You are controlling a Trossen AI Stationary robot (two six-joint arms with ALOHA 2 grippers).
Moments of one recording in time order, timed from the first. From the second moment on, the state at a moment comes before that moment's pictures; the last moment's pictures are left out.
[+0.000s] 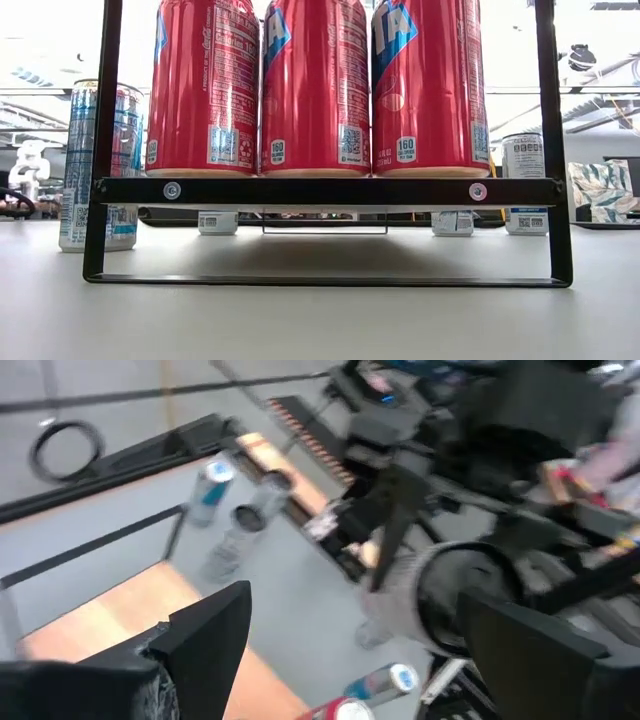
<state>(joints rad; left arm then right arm) -0.29 1.39 1.90 -0.93 -0.51 -0.85 0.01 1.74 2.29 -1.09 -0.40 0.12</state>
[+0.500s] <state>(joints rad) -0.40 1.44 1.90 -0.84 -0.66 -0.77 -0.01 1.64 2.10 -0.92 -0.48 0.10</state>
